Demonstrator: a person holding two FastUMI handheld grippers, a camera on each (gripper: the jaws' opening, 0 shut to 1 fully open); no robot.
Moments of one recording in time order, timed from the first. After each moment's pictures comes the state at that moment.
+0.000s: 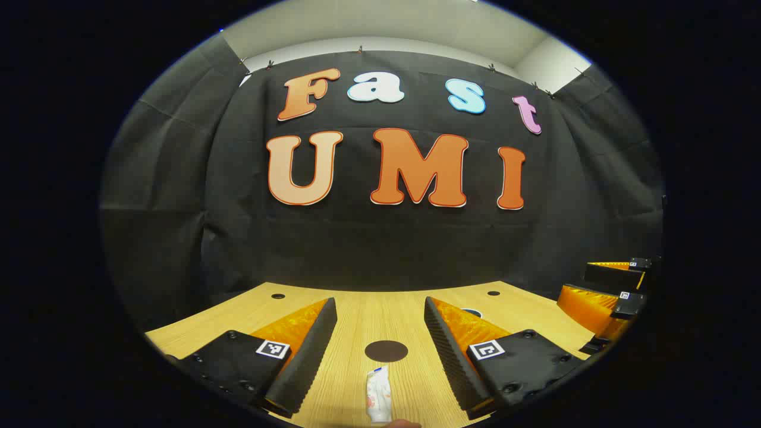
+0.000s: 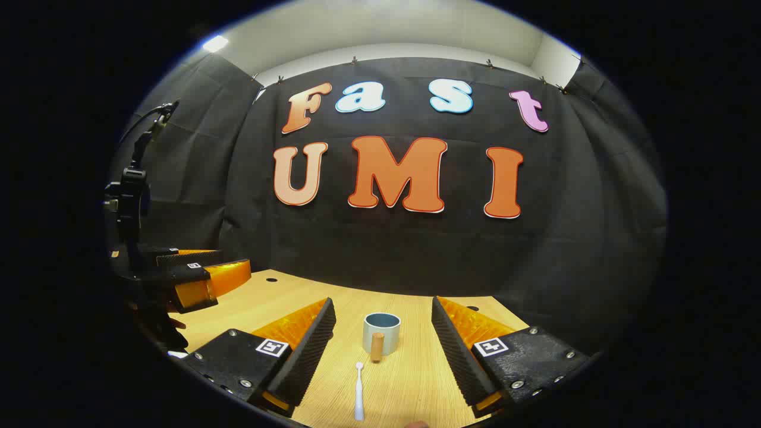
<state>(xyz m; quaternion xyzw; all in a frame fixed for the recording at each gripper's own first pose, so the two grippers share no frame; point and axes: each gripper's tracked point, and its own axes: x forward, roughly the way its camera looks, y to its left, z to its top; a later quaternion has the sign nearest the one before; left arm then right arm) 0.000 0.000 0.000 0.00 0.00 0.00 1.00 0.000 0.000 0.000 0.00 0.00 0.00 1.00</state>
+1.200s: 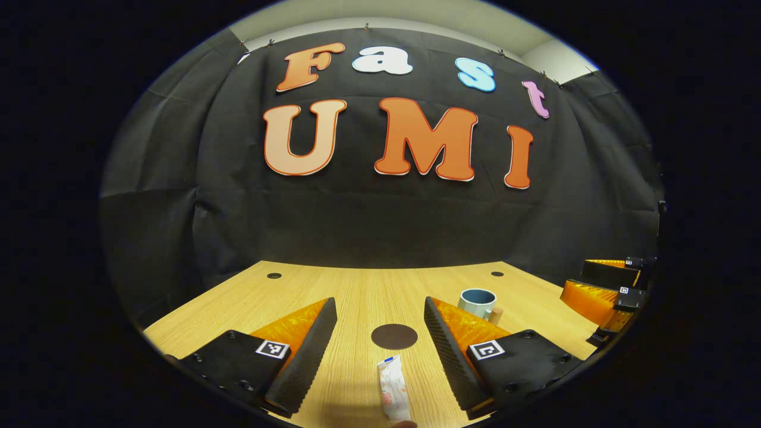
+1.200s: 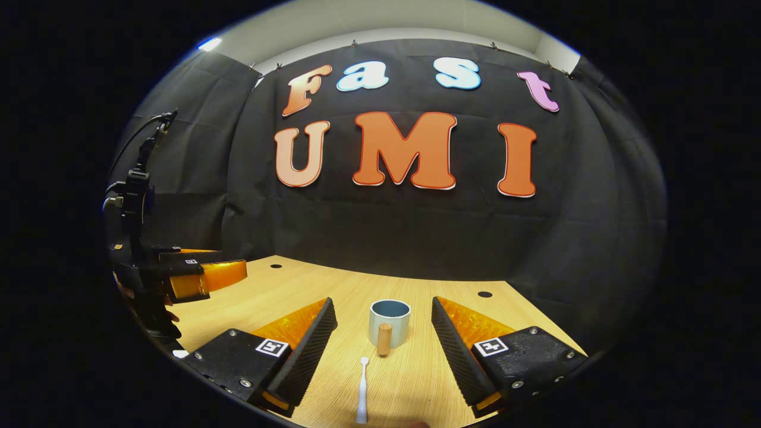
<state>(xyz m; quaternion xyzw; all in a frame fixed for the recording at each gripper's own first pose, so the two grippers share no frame) 0.031 0.022 -0.048 -0.01 0.08 -0.02 1.00 0.040 0.004 -0.037 0.01 0.06 0.02 1.00</state>
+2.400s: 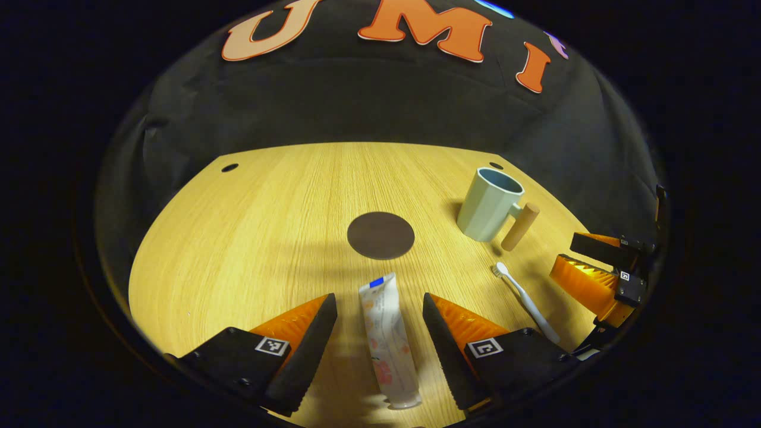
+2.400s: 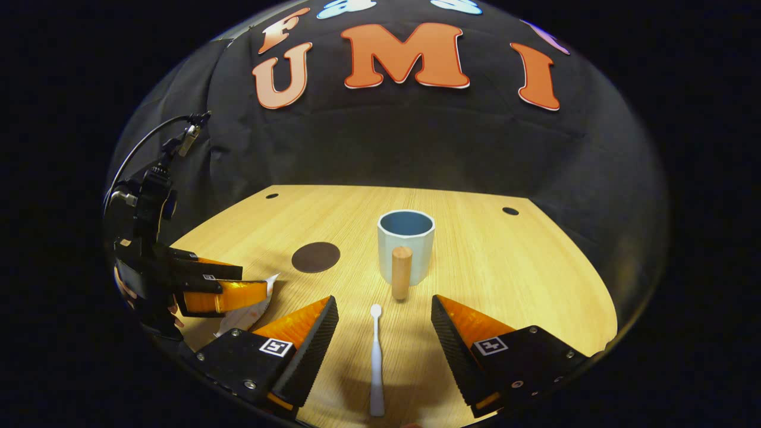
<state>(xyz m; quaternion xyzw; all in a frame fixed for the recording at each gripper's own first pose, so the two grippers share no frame) 0.047 0.006 -0.220 -0.02 0.39 -0.08 0.92 0.072 0.033 -0.163 0.04 0.29 0.05 0.96</state>
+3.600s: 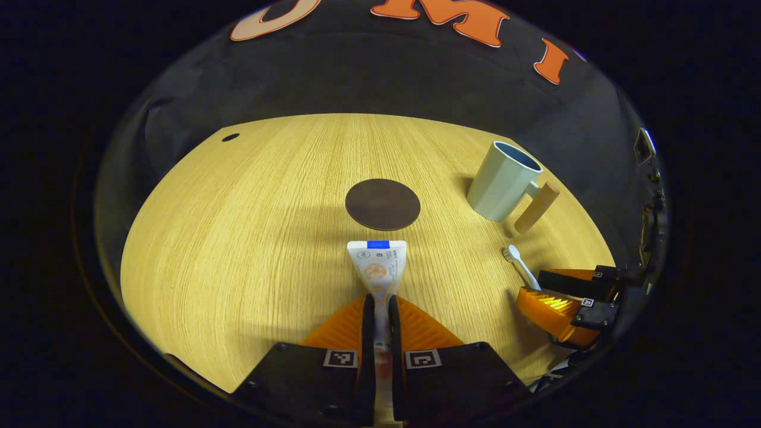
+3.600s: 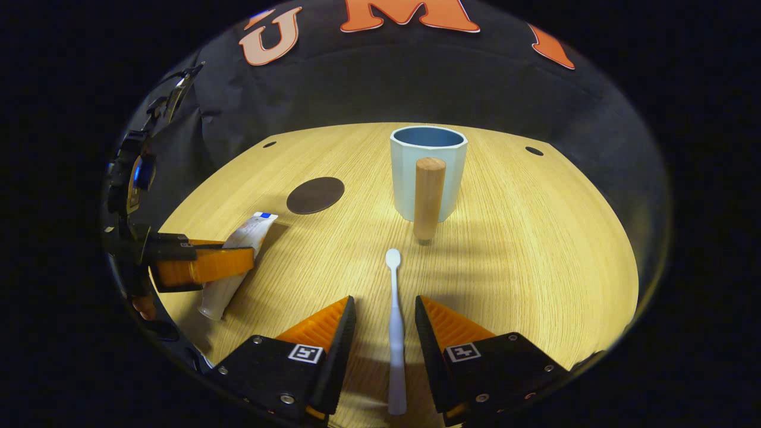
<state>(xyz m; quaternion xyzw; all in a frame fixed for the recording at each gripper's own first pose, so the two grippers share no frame) 0.034 0.000 -0.241 -0.04 0.43 -0.05 0.90 0.051 0.052 -0.239 0.04 0.42 0.07 0.90</state>
